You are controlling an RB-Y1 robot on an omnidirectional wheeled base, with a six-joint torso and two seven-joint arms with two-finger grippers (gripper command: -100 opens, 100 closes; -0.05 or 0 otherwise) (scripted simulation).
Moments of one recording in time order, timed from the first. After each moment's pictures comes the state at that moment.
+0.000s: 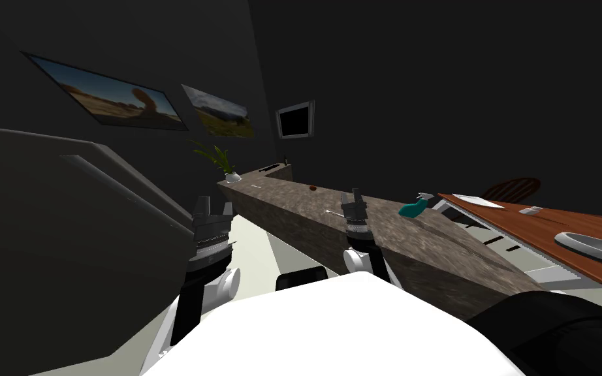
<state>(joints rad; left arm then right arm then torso) 0.49 0.00 0.04 -2.33 -0.07 -0.44 0.02 0.52 0.00 0.07 -2.25 -0.08 -0.51 0.04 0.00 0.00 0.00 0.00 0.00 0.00</state>
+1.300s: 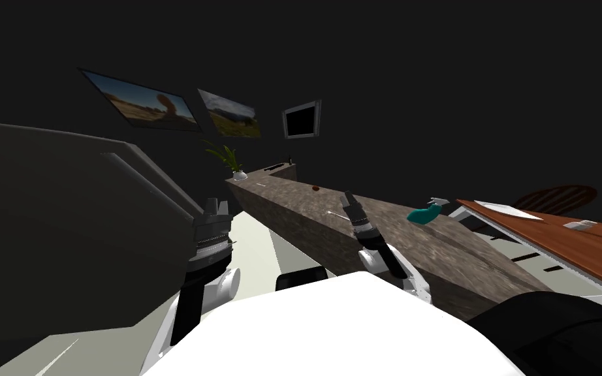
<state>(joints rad) 0.49 0.00 0.04 -2.33 -0.07 -0.44 0.02 0.49 -0.35 -0.01 -2.16 -0.05 -0.51 0.10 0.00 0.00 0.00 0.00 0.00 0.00</state>
